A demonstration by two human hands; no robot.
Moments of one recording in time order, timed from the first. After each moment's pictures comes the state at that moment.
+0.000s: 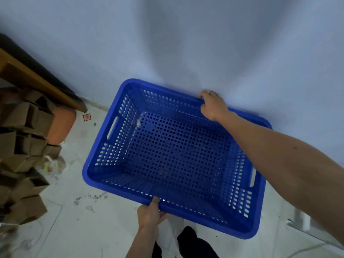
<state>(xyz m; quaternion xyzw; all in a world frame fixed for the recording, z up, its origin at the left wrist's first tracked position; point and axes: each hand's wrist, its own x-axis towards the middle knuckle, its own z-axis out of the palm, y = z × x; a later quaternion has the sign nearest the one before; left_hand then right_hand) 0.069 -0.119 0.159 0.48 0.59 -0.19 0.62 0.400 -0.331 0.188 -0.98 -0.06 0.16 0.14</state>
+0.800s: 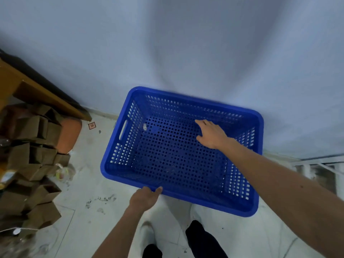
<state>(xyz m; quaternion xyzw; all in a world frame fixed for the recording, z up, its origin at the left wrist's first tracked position) 0.089 -0.067 0.182 0.84 0.20 -0.46 0.18 0.269 -0.339 0.214 -0.95 -0.08 0.29 0.10</state>
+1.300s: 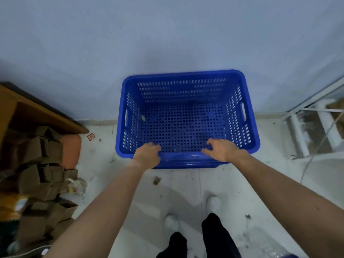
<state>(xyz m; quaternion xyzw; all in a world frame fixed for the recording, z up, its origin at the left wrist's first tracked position) 0.112 -0.007 0.216 0.92 -0.21 -0.33 -0.02 0.039 -0.302 0.209 -0.93 0.06 0.35 0.13</state>
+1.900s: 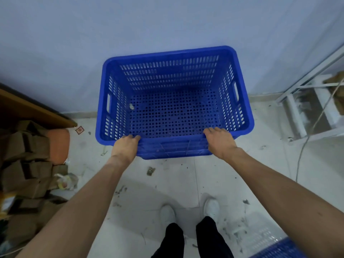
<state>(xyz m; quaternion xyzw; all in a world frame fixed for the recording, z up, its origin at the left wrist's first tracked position) 0.085 0.013 0.167 0.95 -0.22 -0.20 -0.12 -0.019 -0.307 0.154 -0.98 0.02 0.18 -0.02</state>
